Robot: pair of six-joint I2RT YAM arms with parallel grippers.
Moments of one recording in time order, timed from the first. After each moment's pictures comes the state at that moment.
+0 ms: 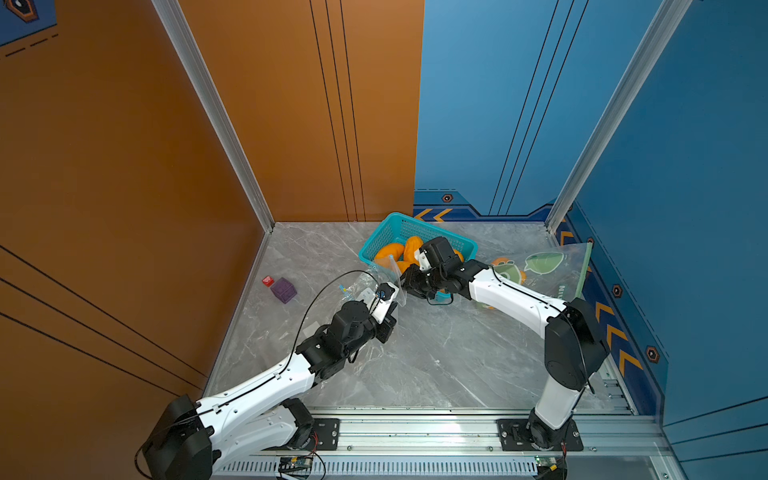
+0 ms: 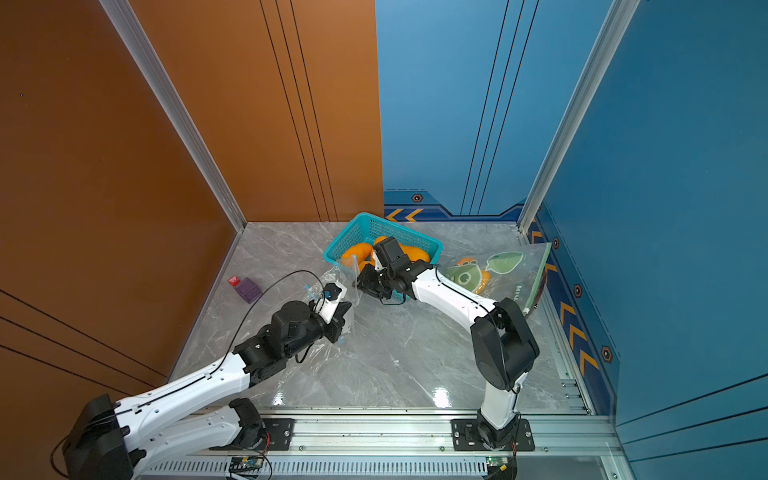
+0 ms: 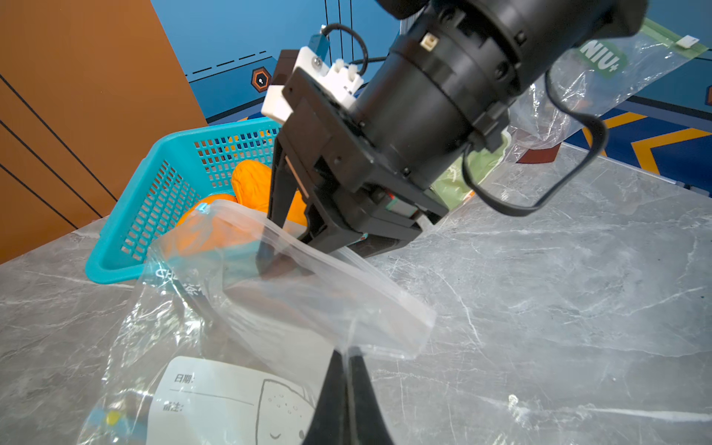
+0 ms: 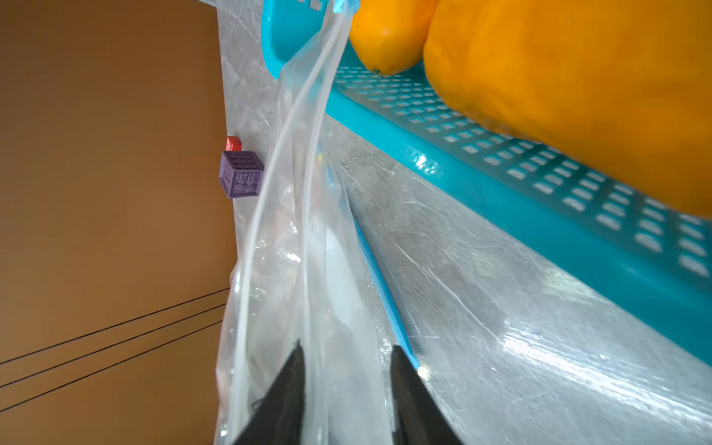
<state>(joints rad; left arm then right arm) -0.78 1.01 0.58 0.10 -0.09 0.01 0.66 1.81 1.41 -0.39 -0.42 0.95</state>
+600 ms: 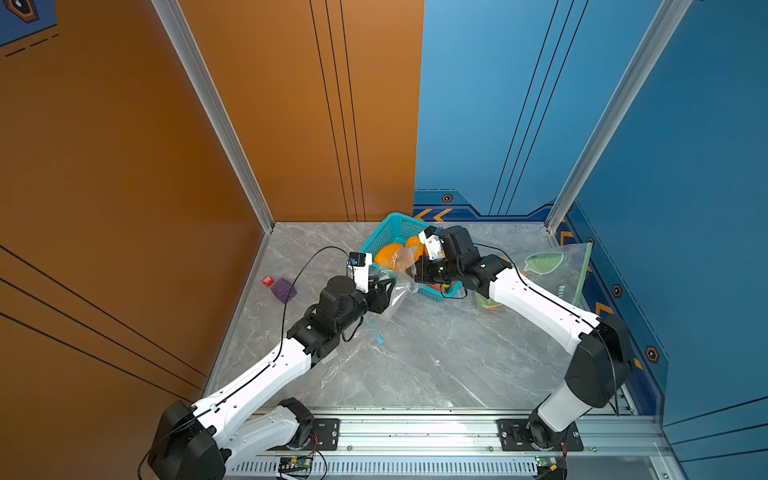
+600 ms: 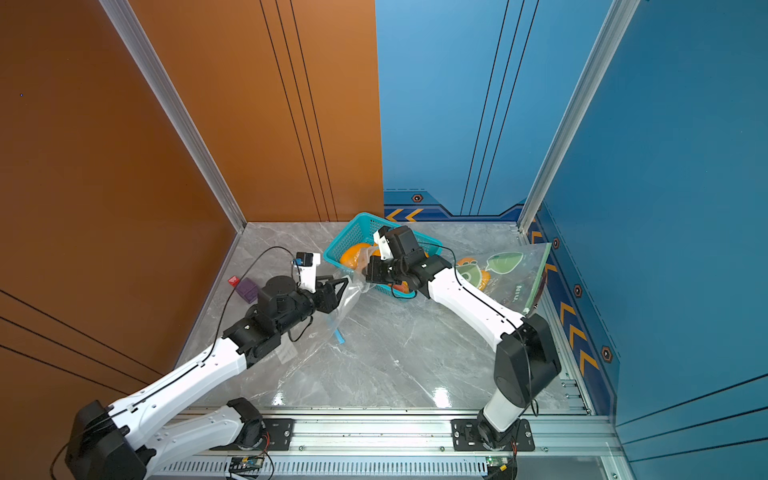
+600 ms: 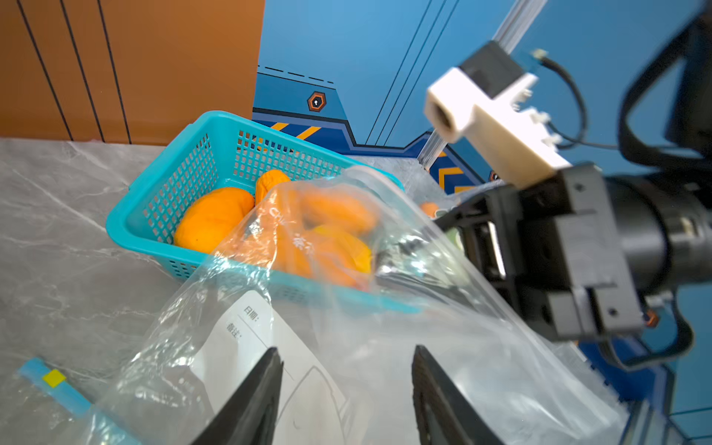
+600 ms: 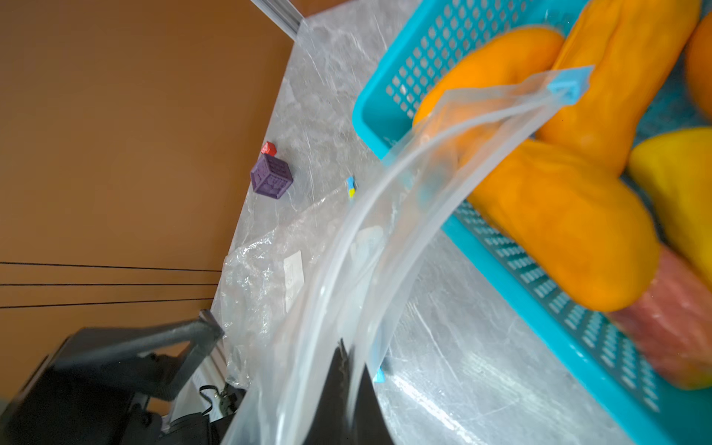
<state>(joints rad) -0.58 1.08 0.82 -0.01 0.02 -0.51 0.62 1.58 1.40 -0.43 -0.32 0.54</state>
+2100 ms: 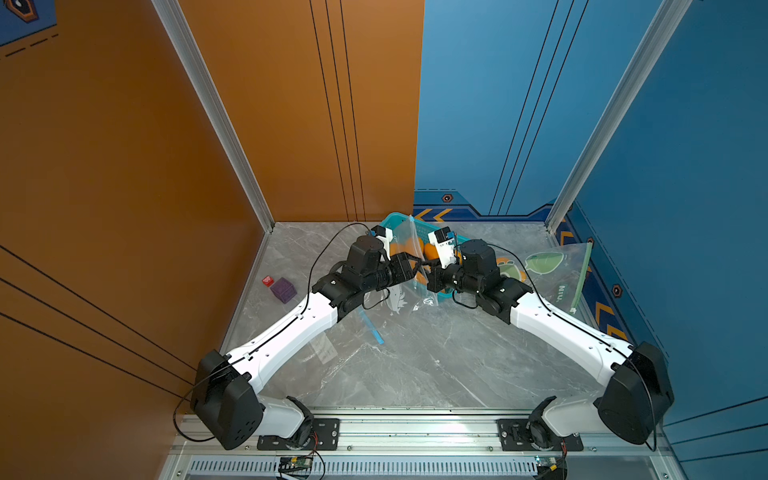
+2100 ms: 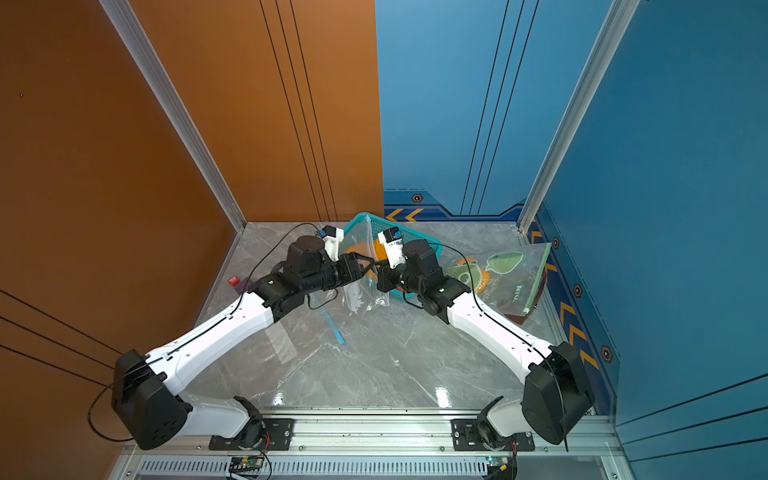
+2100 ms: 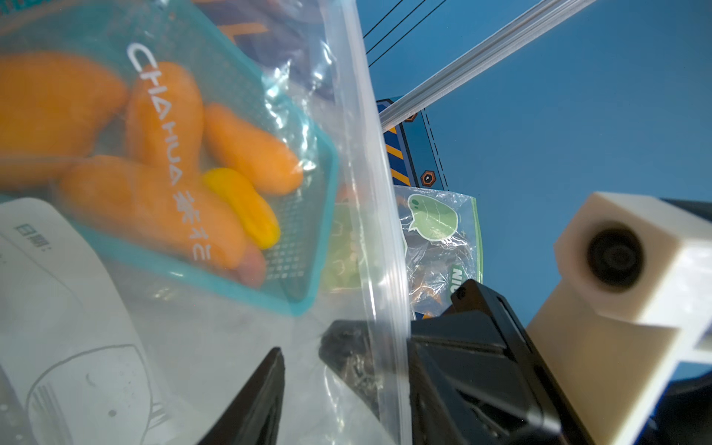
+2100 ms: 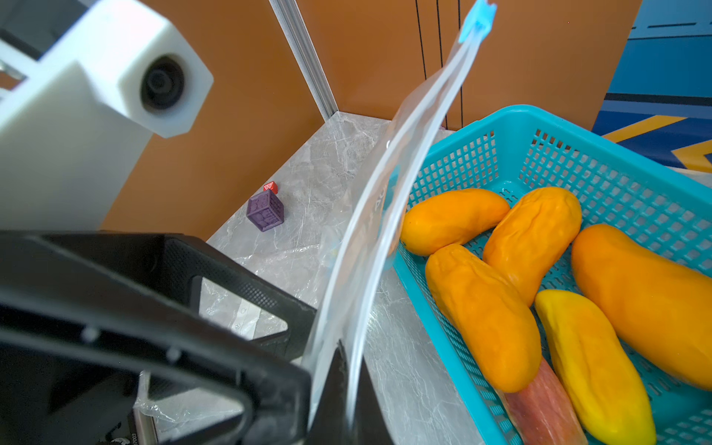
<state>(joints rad) -0.61 1.38 1.19 -0.22 0.21 -0.87 0.63 1.43 1.13 -0.09 -0.25 0.28</state>
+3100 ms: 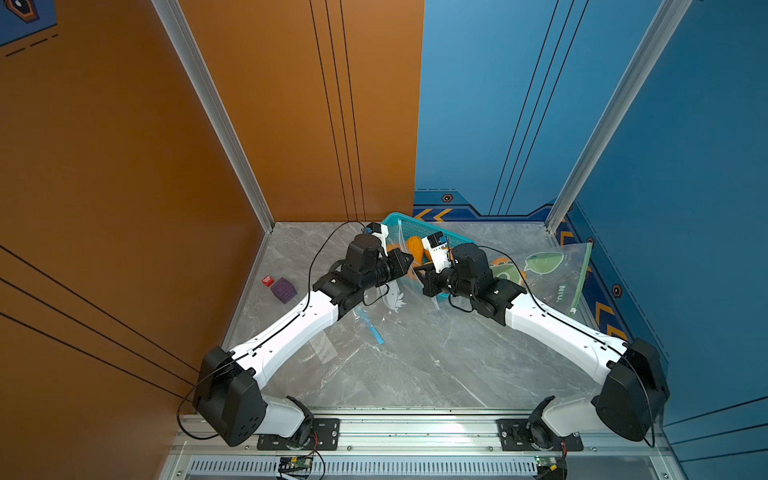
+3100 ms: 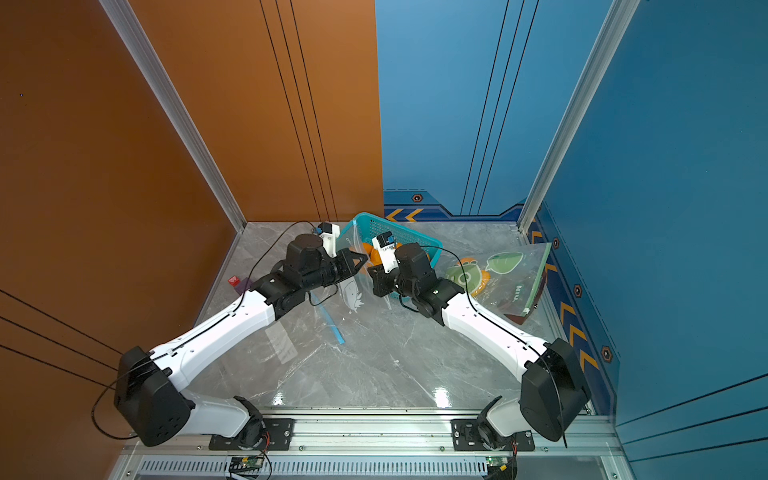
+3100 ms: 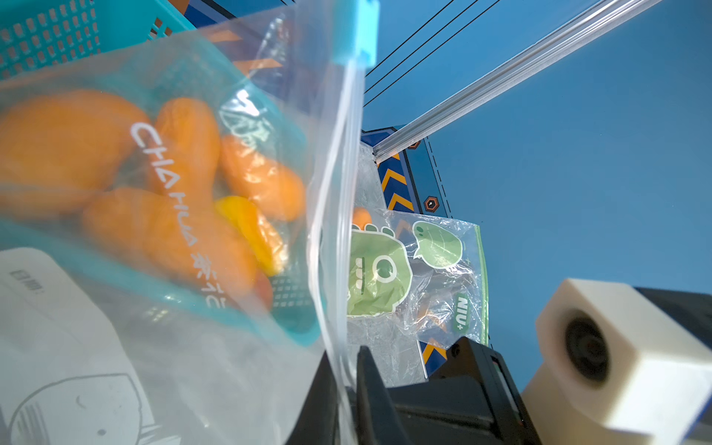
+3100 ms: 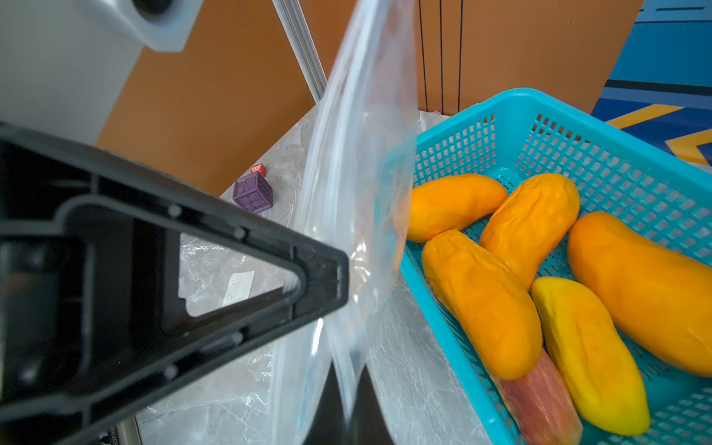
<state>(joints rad) -0.58 1.40 1.18 -0.16 0.18 -0.87 0.67 1.45 1.14 -0.13 -0.18 0.26</state>
